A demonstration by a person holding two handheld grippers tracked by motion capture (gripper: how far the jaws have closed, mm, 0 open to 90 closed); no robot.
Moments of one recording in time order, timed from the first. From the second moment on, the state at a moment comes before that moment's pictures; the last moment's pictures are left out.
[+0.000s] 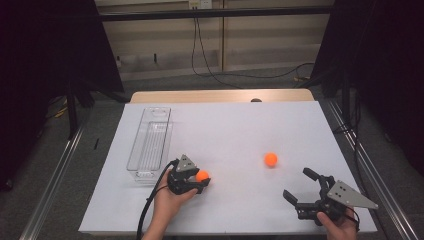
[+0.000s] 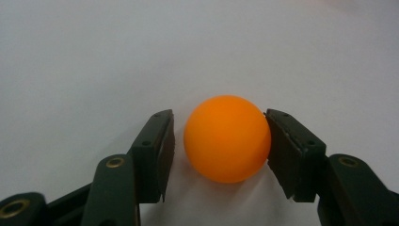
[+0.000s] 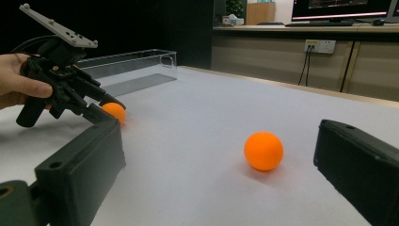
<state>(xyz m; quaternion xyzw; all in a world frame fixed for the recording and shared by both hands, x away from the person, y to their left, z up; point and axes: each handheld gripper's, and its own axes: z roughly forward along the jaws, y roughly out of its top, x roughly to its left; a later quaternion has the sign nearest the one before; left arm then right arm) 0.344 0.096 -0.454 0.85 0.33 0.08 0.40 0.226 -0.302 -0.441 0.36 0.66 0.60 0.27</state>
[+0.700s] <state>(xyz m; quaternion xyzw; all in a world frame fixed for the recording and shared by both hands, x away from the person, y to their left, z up) 0.345 0.097 -0.455 0.85 0.33 0.08 0.40 0.226 -0.301 -0.442 0.36 0.66 0.60 0.27</state>
